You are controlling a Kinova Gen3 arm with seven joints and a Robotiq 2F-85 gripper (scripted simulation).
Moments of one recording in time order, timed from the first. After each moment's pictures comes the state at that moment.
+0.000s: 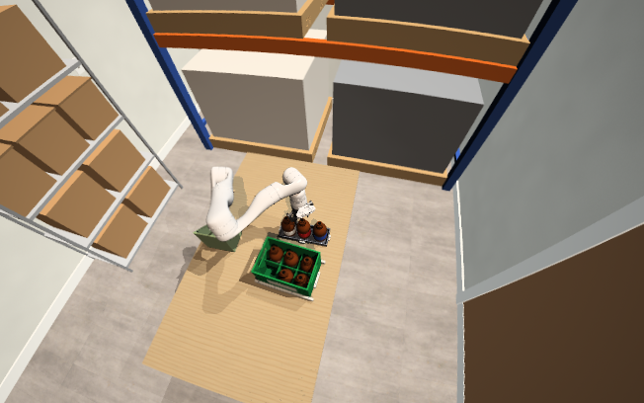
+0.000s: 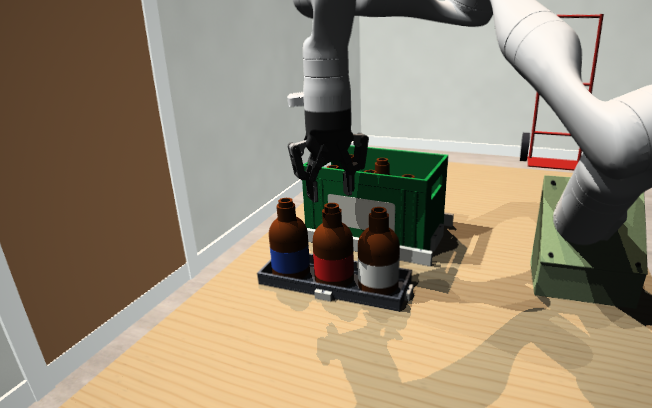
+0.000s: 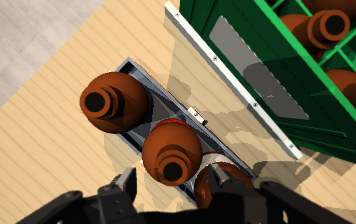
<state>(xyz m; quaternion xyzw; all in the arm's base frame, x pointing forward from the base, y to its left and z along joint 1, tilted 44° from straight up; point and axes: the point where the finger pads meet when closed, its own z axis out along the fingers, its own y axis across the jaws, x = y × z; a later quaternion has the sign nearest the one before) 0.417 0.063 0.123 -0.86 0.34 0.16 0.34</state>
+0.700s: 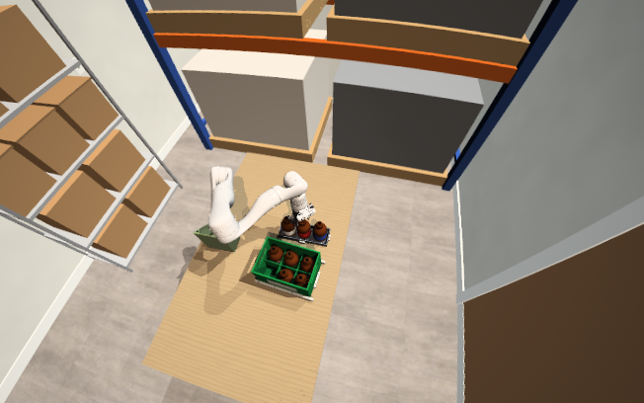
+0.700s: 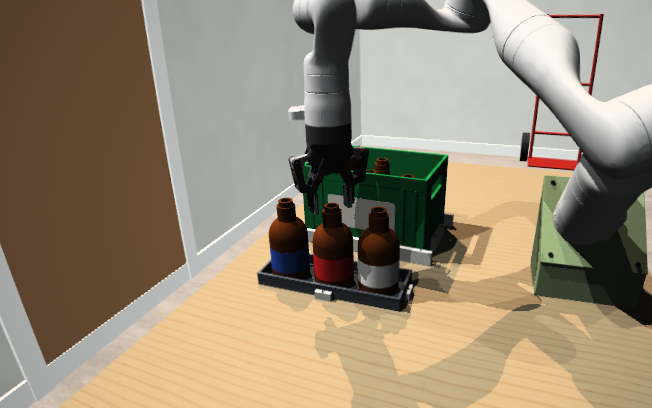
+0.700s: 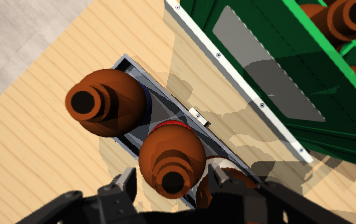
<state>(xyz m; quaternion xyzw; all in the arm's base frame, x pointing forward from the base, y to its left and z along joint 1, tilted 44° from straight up) 0.416 0.079 0.106 -0.86 0.35 0.16 0.34</state>
